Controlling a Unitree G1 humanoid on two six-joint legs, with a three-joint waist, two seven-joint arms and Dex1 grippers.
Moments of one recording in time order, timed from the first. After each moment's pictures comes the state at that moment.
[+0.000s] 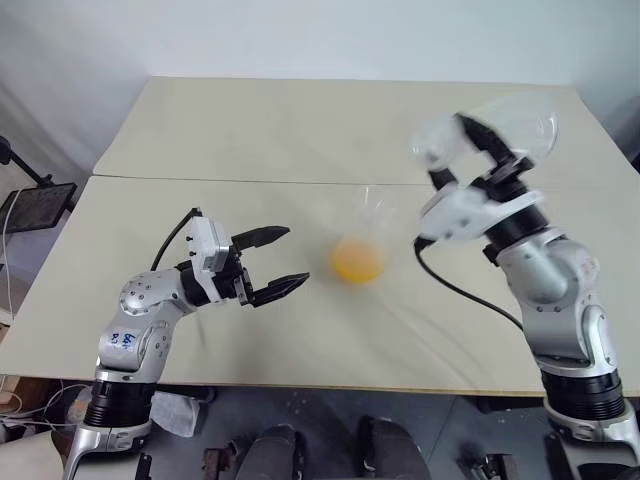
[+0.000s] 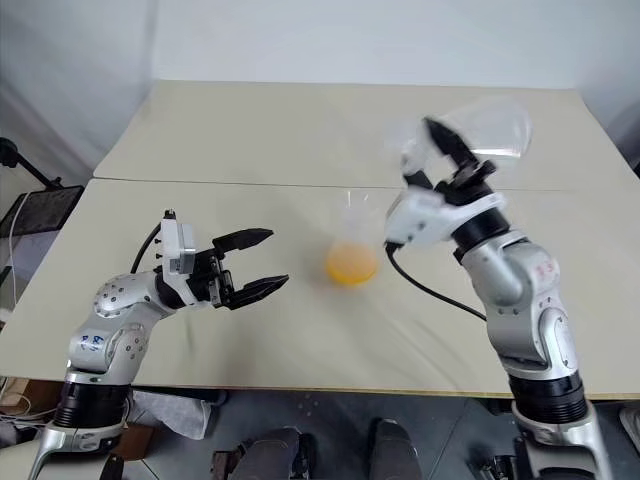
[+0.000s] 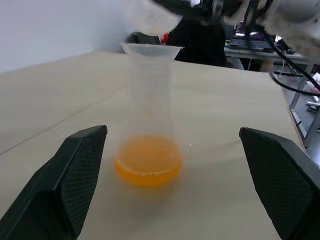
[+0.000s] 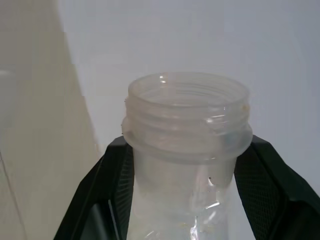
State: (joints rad) left arm -0.33 0.48 0.08 -0.15 -0.53 0.25 -0.96; right arm -0.48 -0.47 -0.10 -0.45 -0.48 0.12 0.39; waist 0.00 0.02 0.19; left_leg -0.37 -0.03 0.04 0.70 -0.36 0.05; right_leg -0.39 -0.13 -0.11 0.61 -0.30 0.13
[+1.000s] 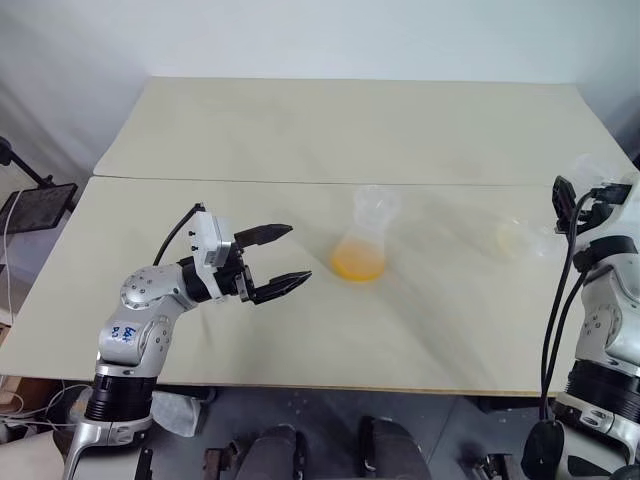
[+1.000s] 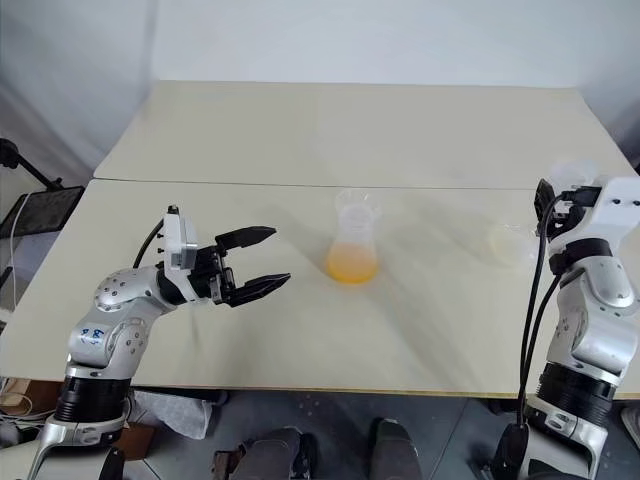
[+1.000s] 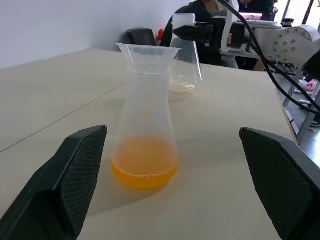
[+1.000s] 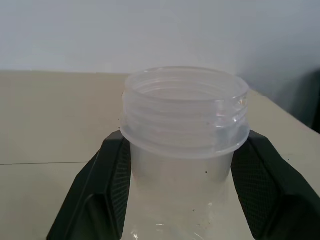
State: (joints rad) left arm -0.36 0.48 0.08 -0.15 -0.53 0.28 -0.97; right arm -0.44 -0.43 -0.59 -0.01 0.23 0.34 0.31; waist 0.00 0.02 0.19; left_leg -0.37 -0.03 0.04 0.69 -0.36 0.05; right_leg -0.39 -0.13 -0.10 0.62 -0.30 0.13
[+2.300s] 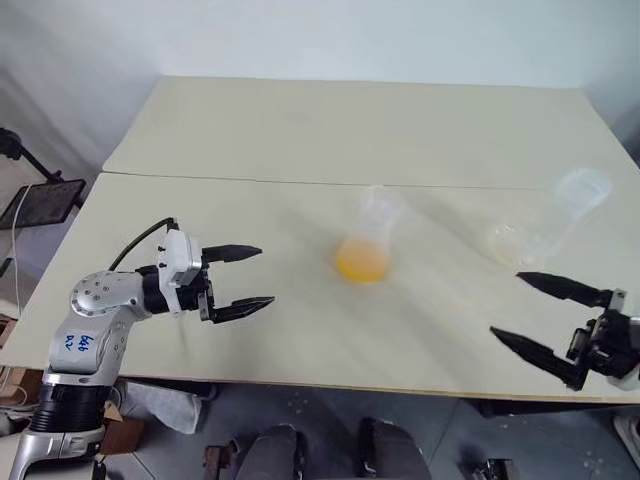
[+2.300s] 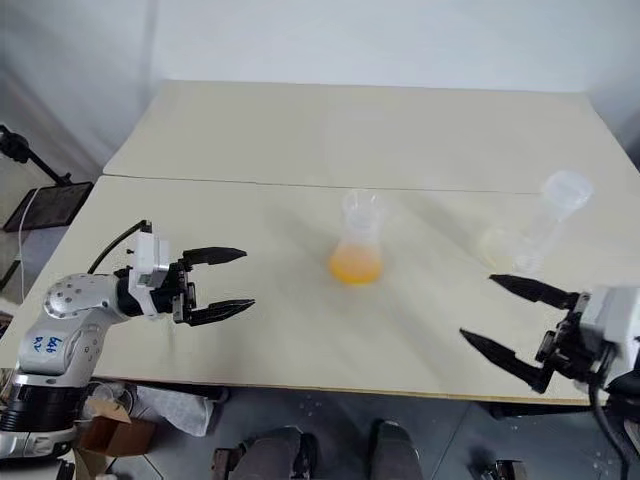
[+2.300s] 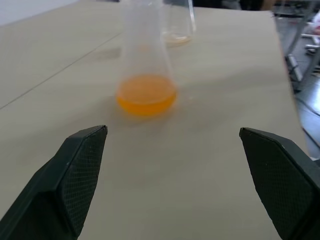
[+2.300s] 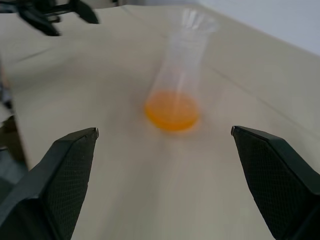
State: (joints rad) left arm -0.25 0.68 0.14 -0.10 -0.49 0.20 -1.10; right arm 0.31 -0.75 -0.63 -0.49 0.70 0.23 1.18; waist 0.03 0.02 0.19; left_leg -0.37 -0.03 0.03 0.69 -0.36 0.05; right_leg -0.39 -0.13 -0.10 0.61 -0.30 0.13
